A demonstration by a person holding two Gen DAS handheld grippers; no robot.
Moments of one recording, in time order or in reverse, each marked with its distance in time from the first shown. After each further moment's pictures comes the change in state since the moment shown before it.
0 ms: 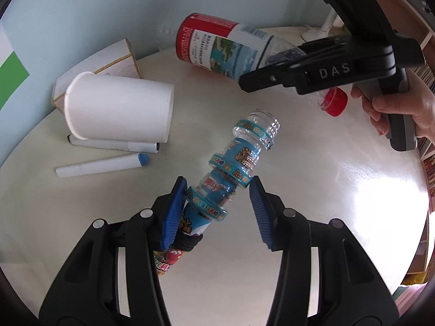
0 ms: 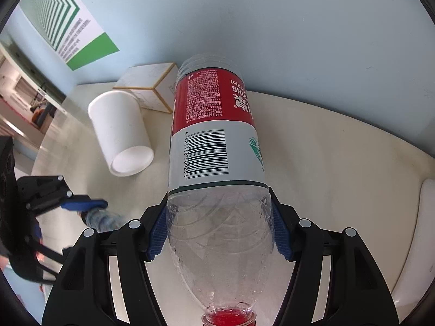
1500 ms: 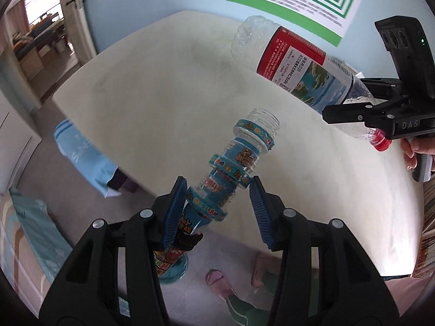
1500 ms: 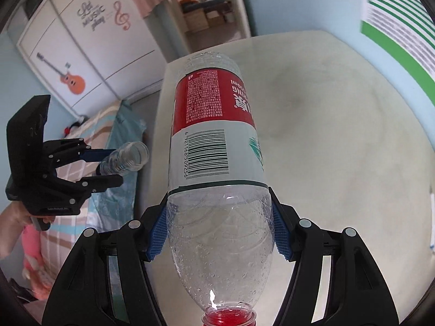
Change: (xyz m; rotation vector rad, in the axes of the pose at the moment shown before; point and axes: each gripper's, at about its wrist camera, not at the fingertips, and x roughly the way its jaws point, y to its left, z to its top) left arm -0.290 0.028 -0.498 -0.956 -0.207 0.455; right arm -0.026 0.545 -0.169 -0.847 0.188 0.456
